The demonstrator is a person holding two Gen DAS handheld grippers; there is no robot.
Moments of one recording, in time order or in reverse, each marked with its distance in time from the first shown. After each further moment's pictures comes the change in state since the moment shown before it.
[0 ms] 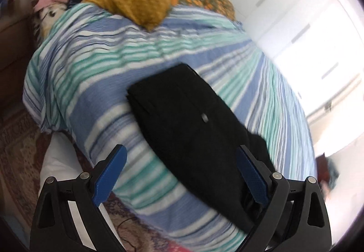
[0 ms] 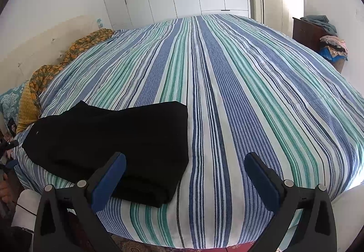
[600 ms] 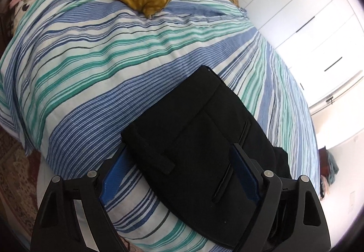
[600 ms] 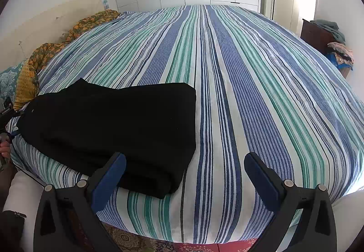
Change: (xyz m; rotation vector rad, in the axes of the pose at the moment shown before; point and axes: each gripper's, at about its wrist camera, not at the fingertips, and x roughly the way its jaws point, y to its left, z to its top) left arm 0.092 0.015 0.034 0.074 0.117 0.007; right arm 0.016 0.017 -0.011 -0.087 0.075 -0.019
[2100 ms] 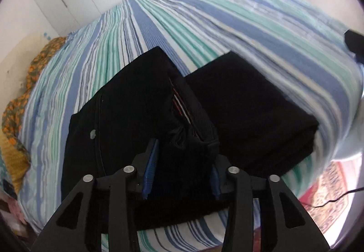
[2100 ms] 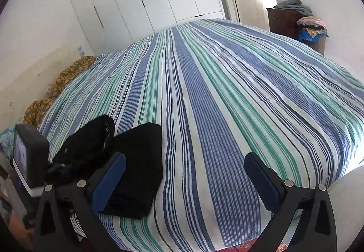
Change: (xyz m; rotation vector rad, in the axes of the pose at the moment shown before) left arm 0.002 -0.348 -0.303 1.239 0.111 -0.008; right arm -0.037 -0.073 0.009 0.311 -0.171 -0.003
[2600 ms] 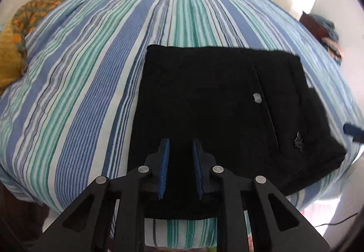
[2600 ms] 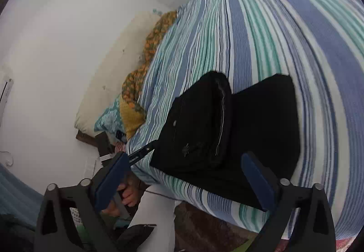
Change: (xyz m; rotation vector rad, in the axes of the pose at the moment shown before) left arm 0.025 0.160 -0.085 -0.397 0.074 0.013; right arm 0.085 0.065 0.022 0.123 0.544 0.758
